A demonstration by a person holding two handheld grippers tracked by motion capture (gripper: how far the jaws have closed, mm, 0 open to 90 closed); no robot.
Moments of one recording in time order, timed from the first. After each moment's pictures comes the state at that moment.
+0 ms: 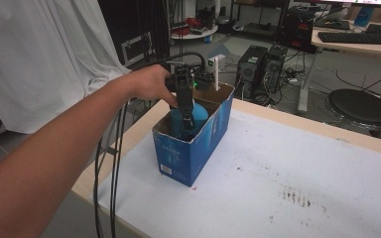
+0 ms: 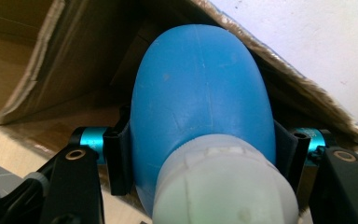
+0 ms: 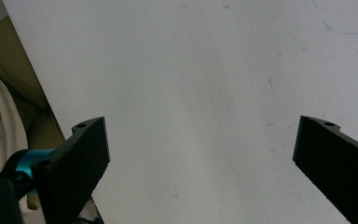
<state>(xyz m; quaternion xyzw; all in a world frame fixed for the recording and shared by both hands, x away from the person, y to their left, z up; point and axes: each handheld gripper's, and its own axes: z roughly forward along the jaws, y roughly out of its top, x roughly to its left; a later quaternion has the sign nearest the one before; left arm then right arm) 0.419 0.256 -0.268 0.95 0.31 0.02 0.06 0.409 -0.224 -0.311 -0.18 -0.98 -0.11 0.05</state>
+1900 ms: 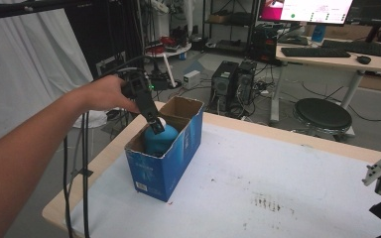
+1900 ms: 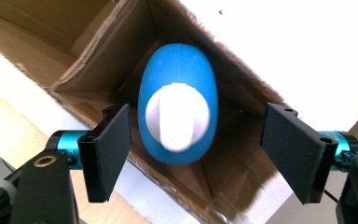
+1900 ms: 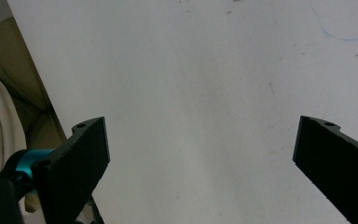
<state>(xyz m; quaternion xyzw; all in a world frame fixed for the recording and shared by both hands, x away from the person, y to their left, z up) 0.399 0.273 -0.221 0.92 0.36 0.05 0.14 0.402 -0.223 -0.307 -0.17 -0.98 -0.12 0.04</state>
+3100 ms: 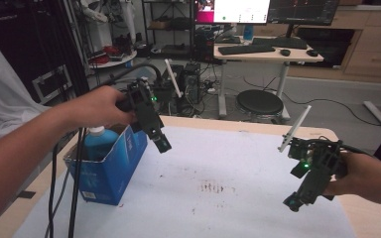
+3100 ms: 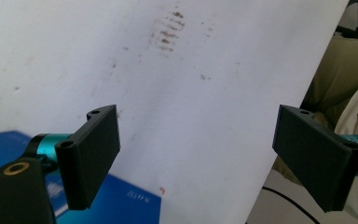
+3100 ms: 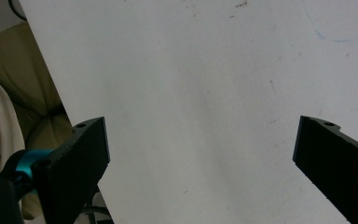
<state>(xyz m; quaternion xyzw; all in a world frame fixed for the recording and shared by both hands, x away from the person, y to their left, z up) 0.390 0.103 -0.216 0.96 0.23 0.00 0.16 0.383 -0.231 -0.294 -0.17 -0.97 -0.14 0.02</state>
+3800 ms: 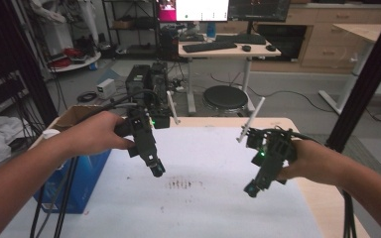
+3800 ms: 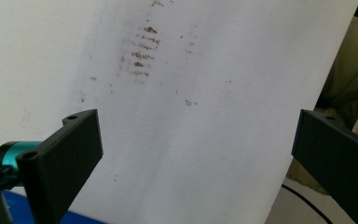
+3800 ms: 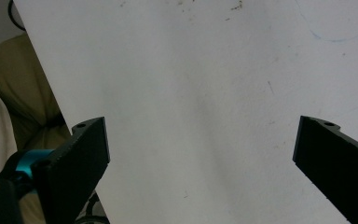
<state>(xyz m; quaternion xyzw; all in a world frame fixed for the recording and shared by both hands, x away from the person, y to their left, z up) 0.390 0.033 -0.259 0.97 0.19 0.00 0.12 0.381 -0.236 -0.297 -0.19 -0.97 -0.16 0.01</state>
